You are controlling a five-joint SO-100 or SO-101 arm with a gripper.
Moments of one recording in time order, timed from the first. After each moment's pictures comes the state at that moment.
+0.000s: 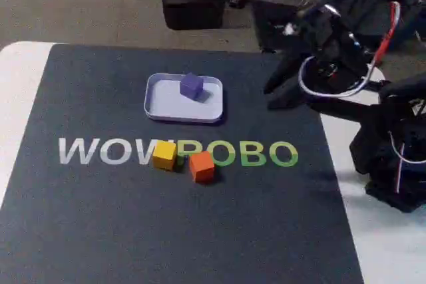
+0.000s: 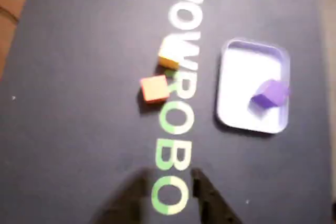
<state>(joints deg) 12.9 140.3 125.6 72.2 -107.8</state>
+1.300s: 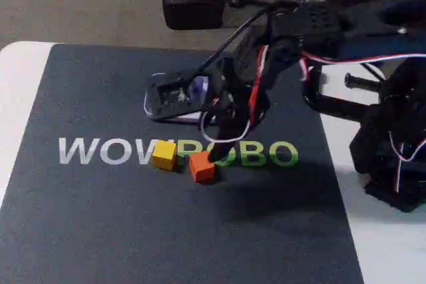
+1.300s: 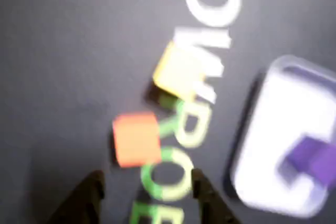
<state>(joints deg) 13.4 94.7 112.5 51.9 -117.1</state>
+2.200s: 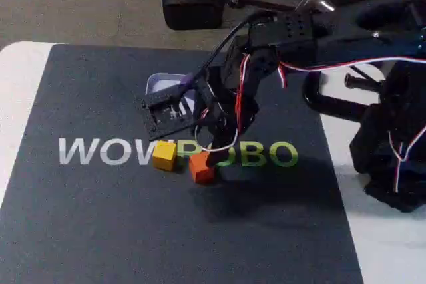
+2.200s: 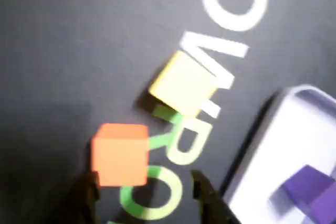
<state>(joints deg) 14.6 88.5 110.8 49.9 -127.0</state>
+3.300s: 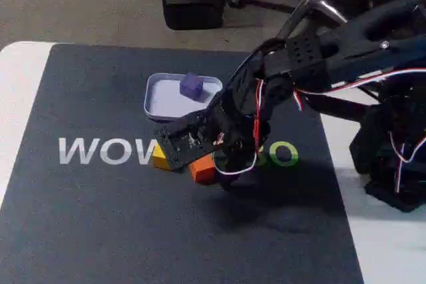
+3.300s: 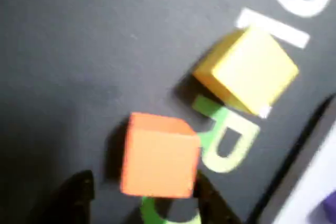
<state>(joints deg) 11.9 91.9 126.4 36.8 -129.0</state>
